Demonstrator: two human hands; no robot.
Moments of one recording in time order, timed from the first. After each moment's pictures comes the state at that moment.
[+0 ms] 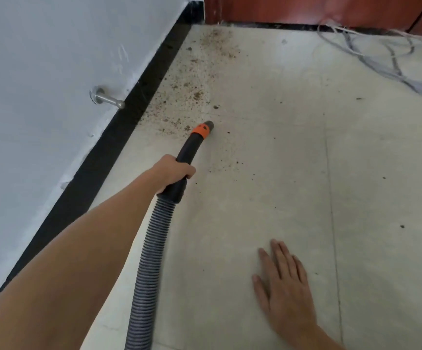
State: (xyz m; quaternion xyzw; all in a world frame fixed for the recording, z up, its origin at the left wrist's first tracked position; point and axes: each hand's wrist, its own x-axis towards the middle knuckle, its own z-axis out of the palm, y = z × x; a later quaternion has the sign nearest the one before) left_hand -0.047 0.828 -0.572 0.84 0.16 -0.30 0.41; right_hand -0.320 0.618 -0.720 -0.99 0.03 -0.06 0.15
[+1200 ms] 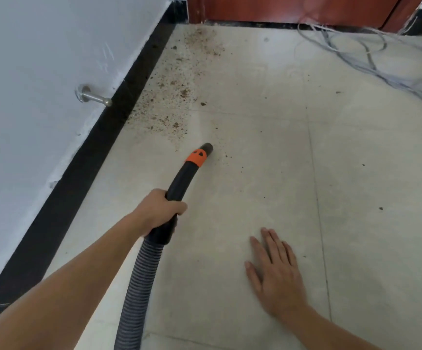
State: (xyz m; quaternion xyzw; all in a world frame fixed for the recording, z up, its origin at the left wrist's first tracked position) left_hand -0.134 0.849 -0.584 0.84 0.10 -0.32 0.42; right_hand -0.322 0.619 -0.721 -0.99 0.03 -0.07 0.13
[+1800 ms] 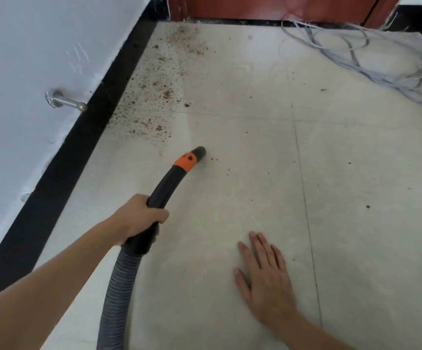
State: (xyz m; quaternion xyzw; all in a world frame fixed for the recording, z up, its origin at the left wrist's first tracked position) left_hand -0.120 0.844 -0.589 0.84 0.08 -0.35 0.40; right_hand -0.321 0.611 -0.726 -0.99 0.03 -0.07 0.13
